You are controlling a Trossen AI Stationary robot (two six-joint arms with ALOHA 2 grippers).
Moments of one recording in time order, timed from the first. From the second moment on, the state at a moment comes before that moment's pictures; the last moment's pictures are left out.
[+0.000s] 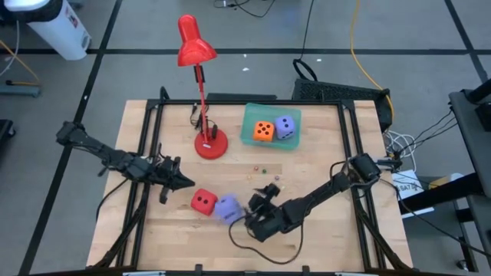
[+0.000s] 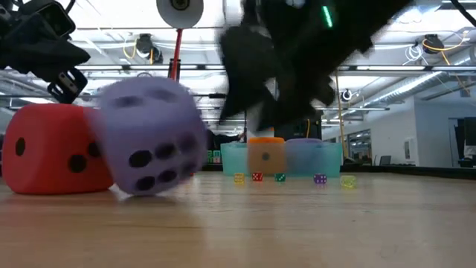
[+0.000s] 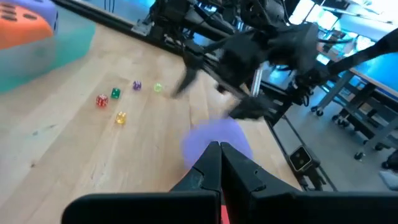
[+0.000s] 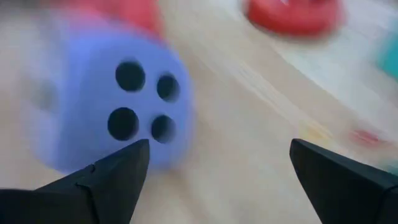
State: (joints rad) left arm -0.45 0.40 0.11 0.12 -0.24 -0.49; right arm 0.50 2.06 1.35 -0.34 0.82 0.82
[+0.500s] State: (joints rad) left arm -0.45 0.62 0.12 0.27 -0.21 -0.52; right arm 0.53 1.94 1.36 -0.24 0.84 0.54
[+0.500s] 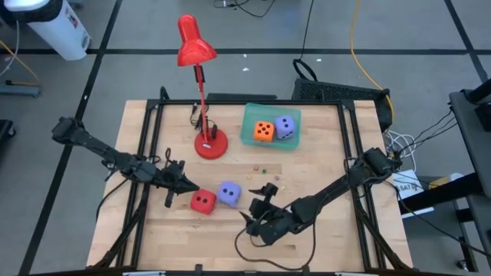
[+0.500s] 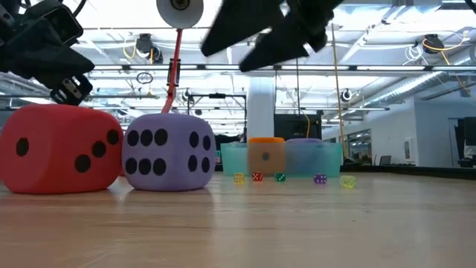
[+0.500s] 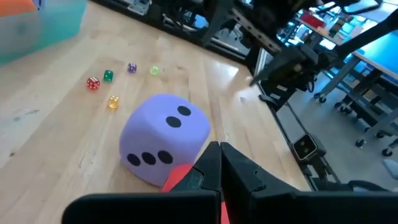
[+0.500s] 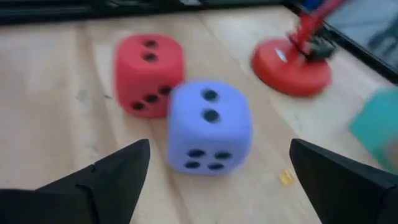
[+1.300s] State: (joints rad) left arm -0.17 1.11 0.55 -0.26 0.01 -0.43; right arm 0.45 1.94 1.20 -0.06 0.65 0.60
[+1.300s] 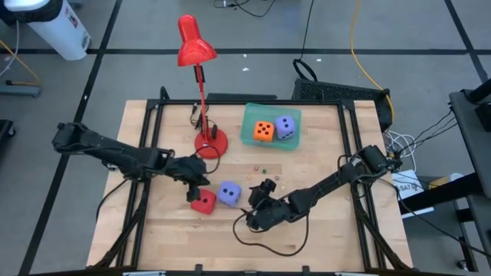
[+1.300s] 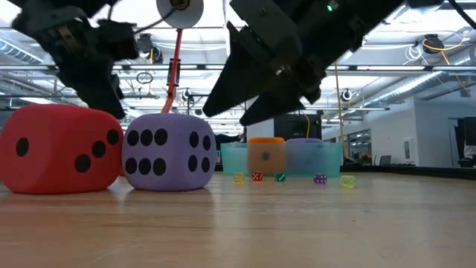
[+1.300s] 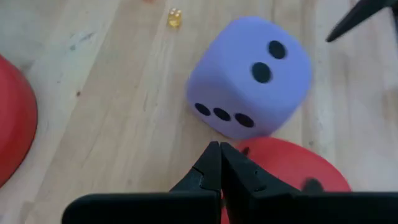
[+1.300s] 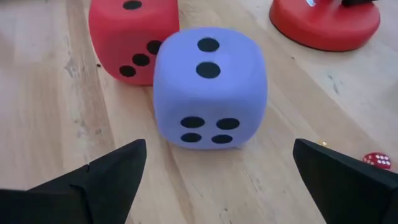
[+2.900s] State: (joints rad) left arm -0.16 1.58 0.78 -0.08 0.18 -0.31; right arm 0.38 2.15 0.96 0.82 0.55 0.32
